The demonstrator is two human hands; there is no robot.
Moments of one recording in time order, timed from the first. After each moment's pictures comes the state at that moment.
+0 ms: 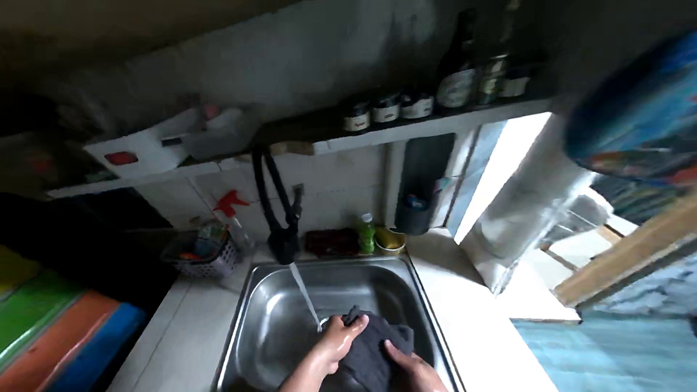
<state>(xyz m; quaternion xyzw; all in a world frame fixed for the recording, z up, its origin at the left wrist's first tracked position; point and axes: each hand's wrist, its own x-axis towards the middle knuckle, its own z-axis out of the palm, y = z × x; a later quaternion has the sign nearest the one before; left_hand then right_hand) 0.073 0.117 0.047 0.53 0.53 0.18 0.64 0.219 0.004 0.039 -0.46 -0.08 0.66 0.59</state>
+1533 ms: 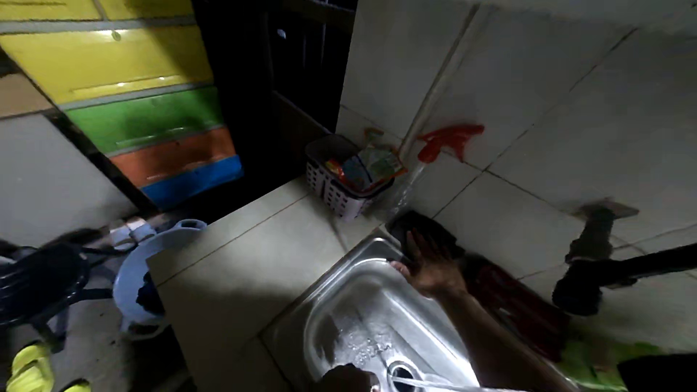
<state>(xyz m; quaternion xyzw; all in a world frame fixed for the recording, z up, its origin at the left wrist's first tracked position) -0.064 0.099 -0.030 0.66 0.57 0.08 0.48 0.081 0.393 -0.032 -0.41 -0.91 -0.04 0.05</state>
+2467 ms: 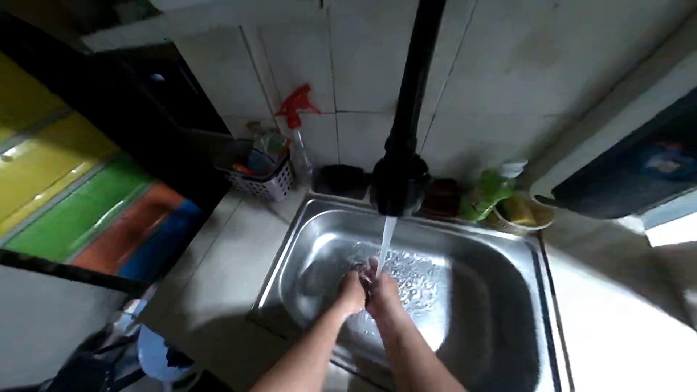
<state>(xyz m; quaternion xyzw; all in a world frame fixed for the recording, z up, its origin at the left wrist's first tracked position) -0.004 0.161 -0.016 0.56 0.64 0.14 0.50 0.075 0.163 -0.039 -0.56 -0.09 0.65 0.51</state>
